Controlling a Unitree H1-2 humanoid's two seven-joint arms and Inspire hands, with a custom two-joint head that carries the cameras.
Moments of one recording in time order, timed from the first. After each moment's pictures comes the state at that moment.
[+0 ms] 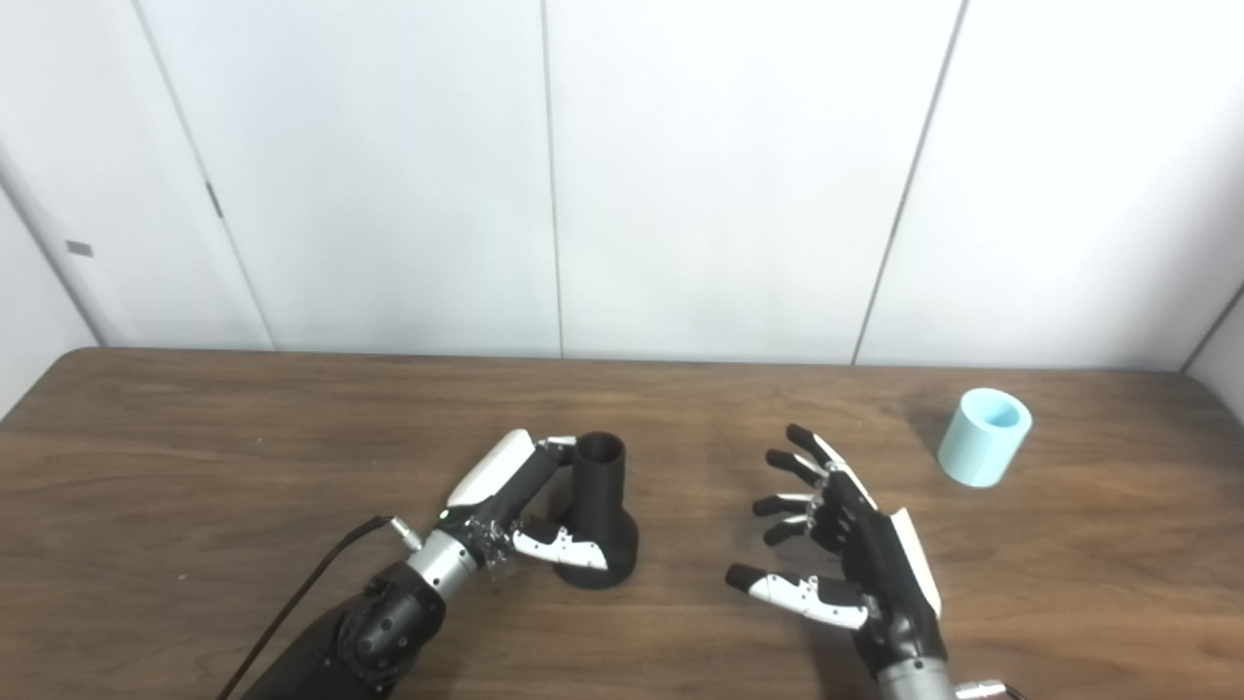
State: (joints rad) left arm -0.48 0.17 -0.44 0.56 0.46 -0.43 0.06; right arm -0.01 -0.11 -0.04 -0.13 -0.02 -0.11 0.08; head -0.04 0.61
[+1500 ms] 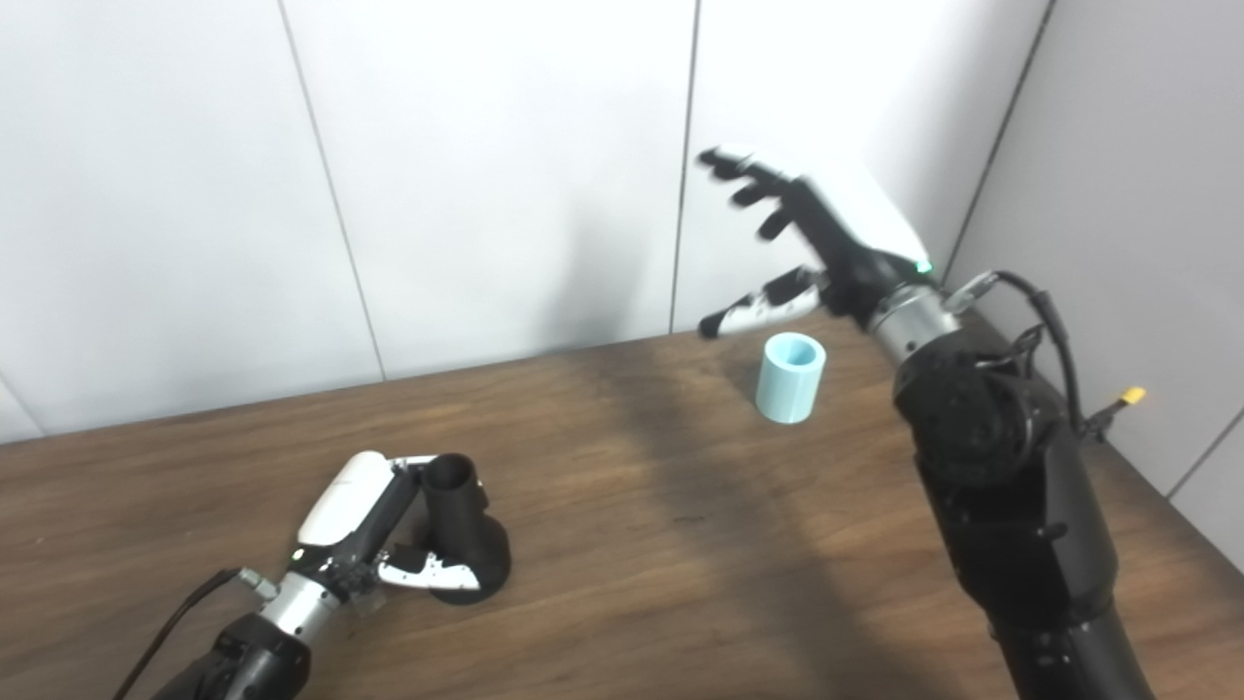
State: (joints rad) left arm -0.56 0.21 -0.56 0.65 0.59 -0.48 0.23; right arm -0.41 -0.55 -0.22 -0.42 -0.51 0.39 0.34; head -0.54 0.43
